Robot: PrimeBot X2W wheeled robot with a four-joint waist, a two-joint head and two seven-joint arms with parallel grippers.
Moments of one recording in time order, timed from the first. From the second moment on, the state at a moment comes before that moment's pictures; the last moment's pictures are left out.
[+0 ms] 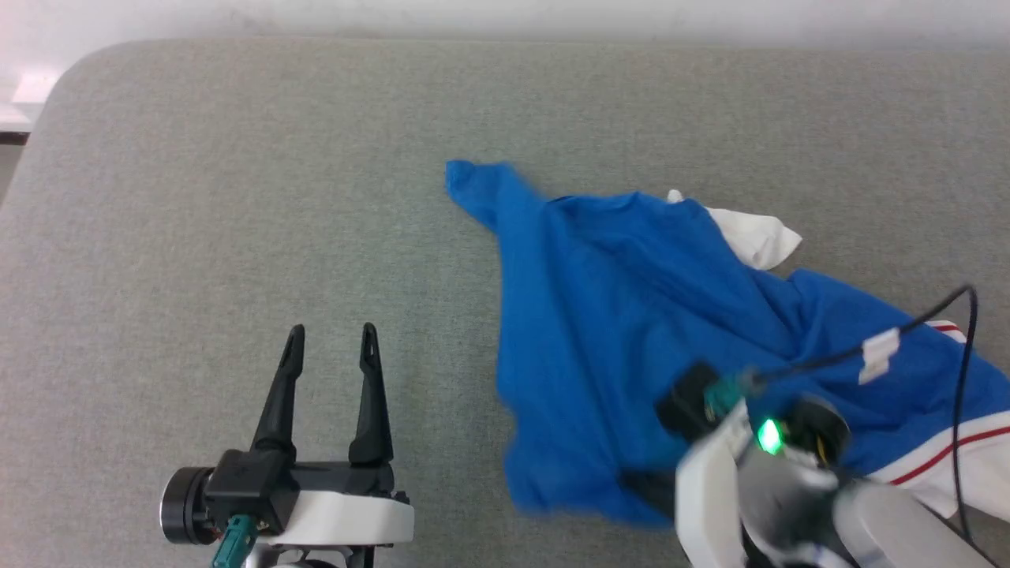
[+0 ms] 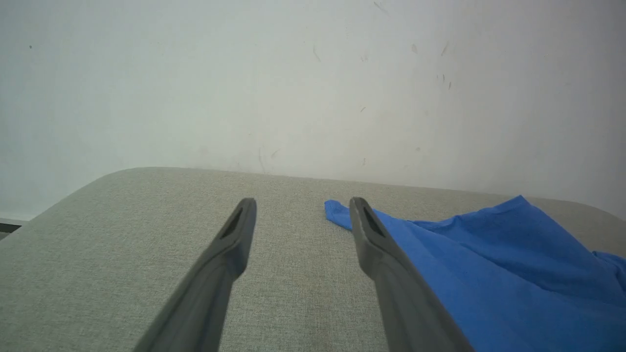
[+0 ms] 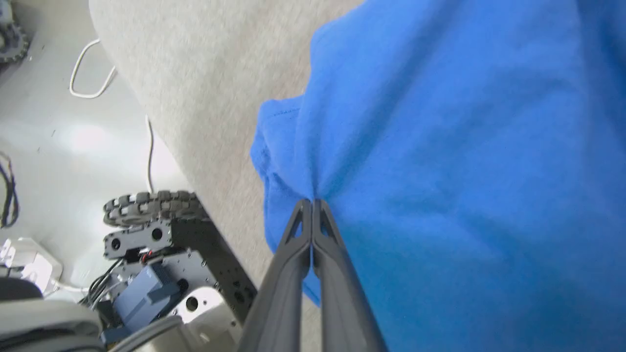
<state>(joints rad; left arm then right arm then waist) 0.04 0.10 -0.21 -0.16 -0.17 0.18 -0.26 -0.27 -0.36 0.56 -0.13 0.60 0.13 0.74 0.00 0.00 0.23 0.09</state>
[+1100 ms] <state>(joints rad) -0.05 0.18 -0.28 -0.19 -0.09 0.13 -0.15 0.11 -0.05 -0.23 -0.34 0.26 0.13 0.10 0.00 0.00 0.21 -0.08</state>
